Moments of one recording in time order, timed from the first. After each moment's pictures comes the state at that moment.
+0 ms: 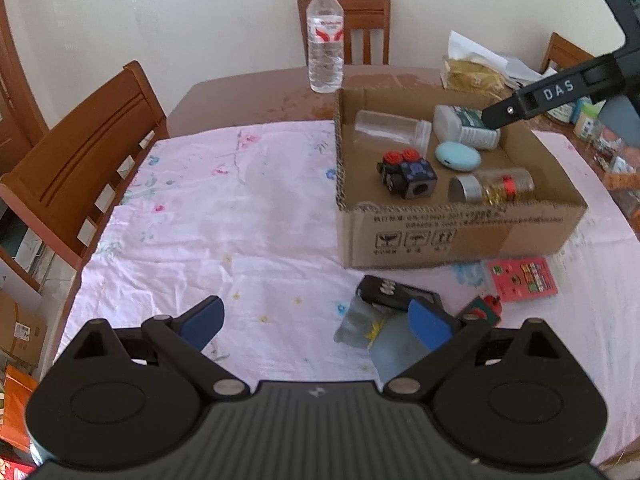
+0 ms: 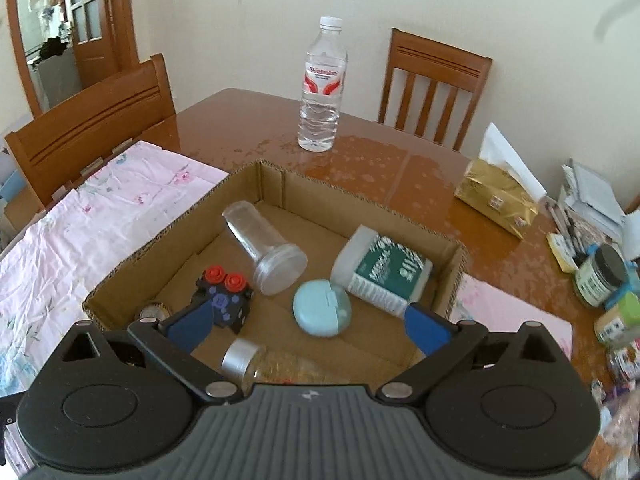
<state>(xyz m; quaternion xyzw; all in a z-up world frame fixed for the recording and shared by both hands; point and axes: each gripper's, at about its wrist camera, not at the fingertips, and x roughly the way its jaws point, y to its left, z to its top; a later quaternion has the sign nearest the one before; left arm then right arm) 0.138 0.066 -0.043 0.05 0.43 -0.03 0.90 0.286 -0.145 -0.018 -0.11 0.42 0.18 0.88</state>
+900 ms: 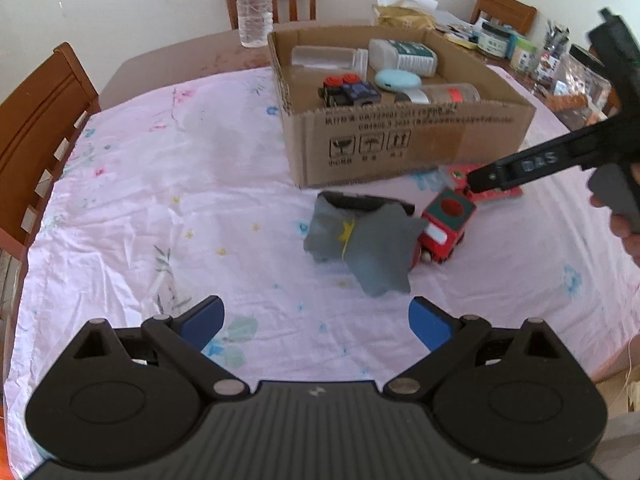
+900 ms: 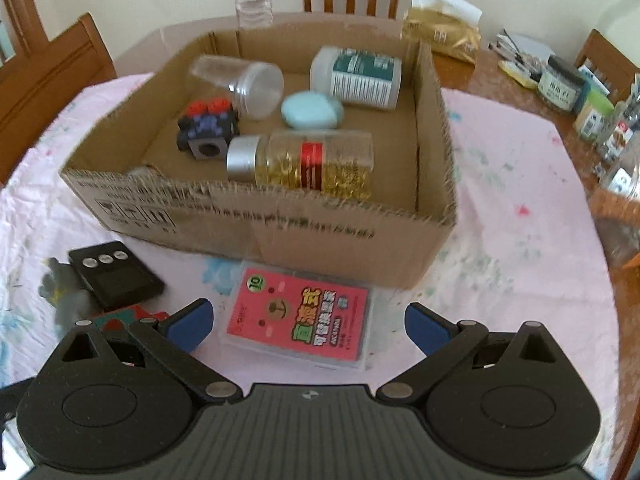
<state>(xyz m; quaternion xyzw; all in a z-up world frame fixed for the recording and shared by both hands) 0.112 0.084 -0.082 0.08 0.47 -0.14 0.87 0.195 -0.143 -0.111 -0.02 0.51 0.06 0.86</state>
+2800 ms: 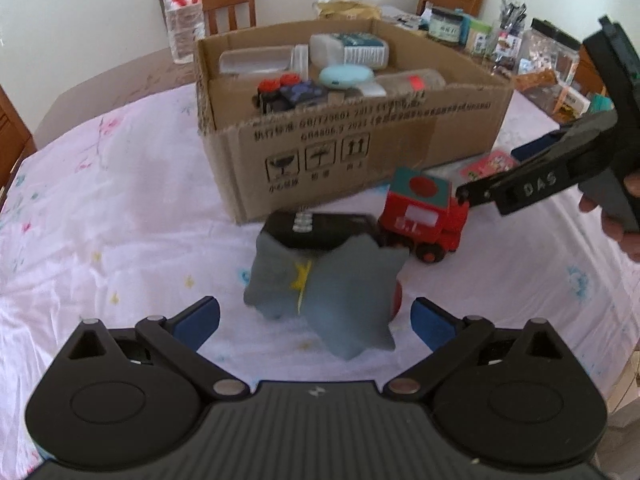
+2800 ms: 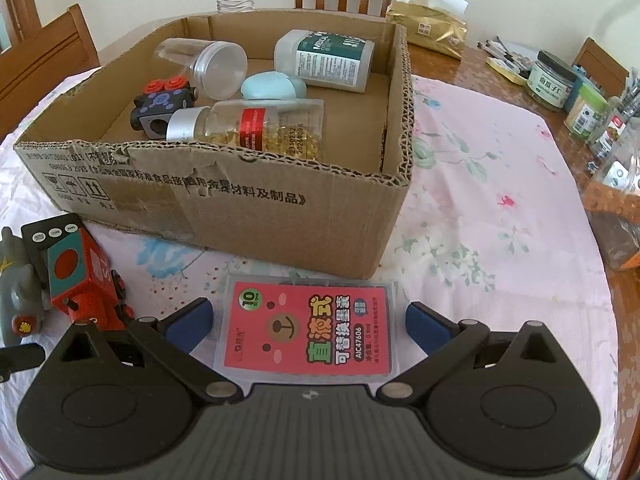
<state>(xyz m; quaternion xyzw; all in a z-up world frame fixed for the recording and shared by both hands) 0.153 0.053 -0.111 0.11 0.44 -0.22 0.86 0.194 -0.174 -0.135 -0.04 0.49 0.05 0.87</state>
